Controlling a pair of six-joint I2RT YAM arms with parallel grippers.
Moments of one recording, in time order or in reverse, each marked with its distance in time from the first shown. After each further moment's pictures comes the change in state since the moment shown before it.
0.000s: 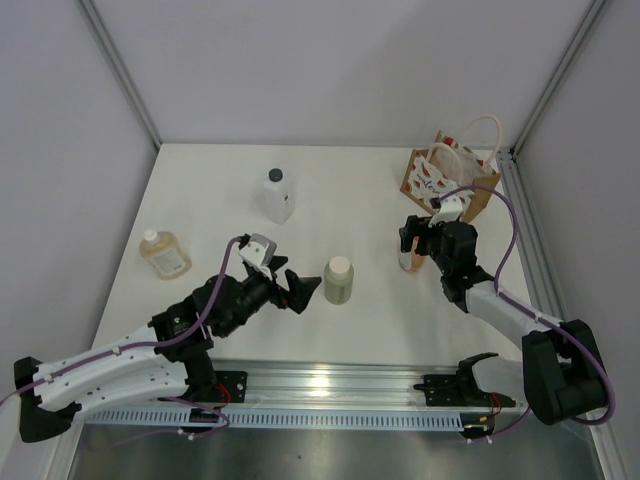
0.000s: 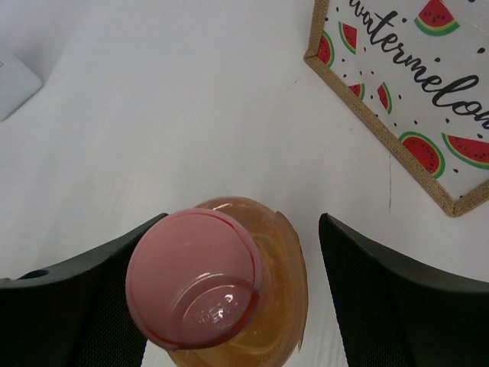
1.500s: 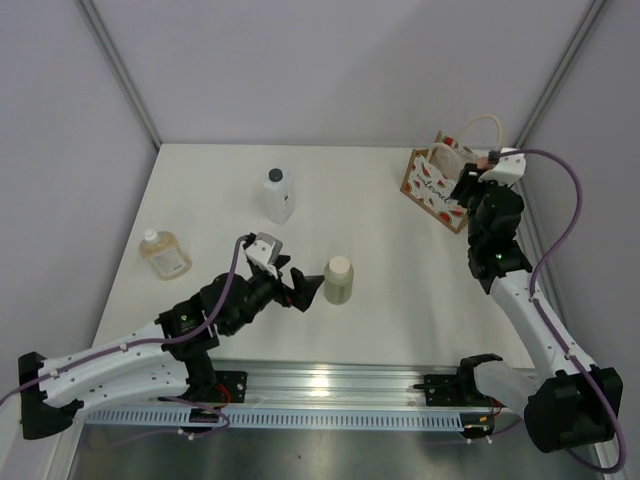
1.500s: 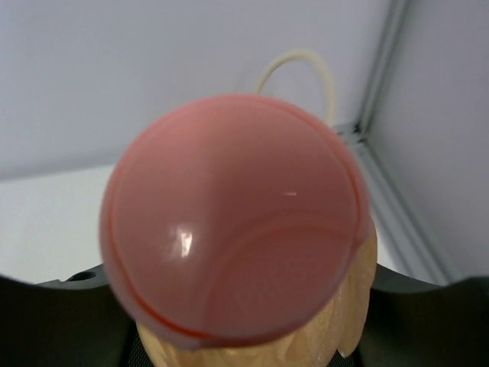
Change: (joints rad) left arm 0.000 0.040 0.000 0.024 -0.014 0.001; right arm -0.088 -0.158 0.287 -0.184 0.296 -0.085
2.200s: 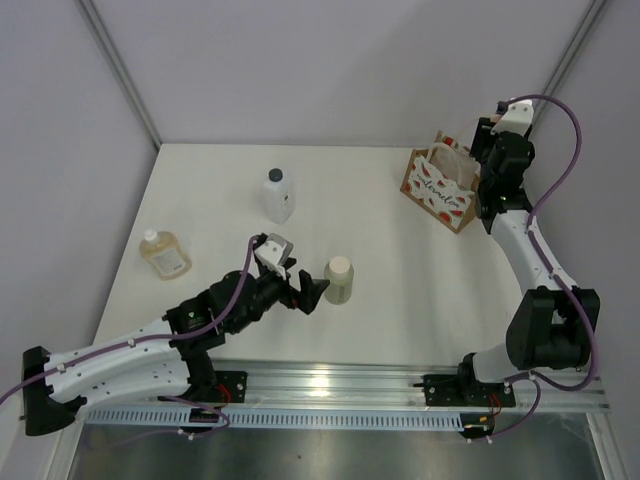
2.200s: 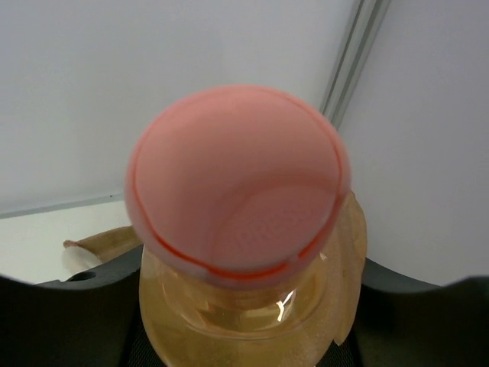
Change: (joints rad) left arm 0.000 0.055 0.005 0.004 0.034 0.014; right arm -0.188 0.393 0.397 0.040 -0.023 -0.148
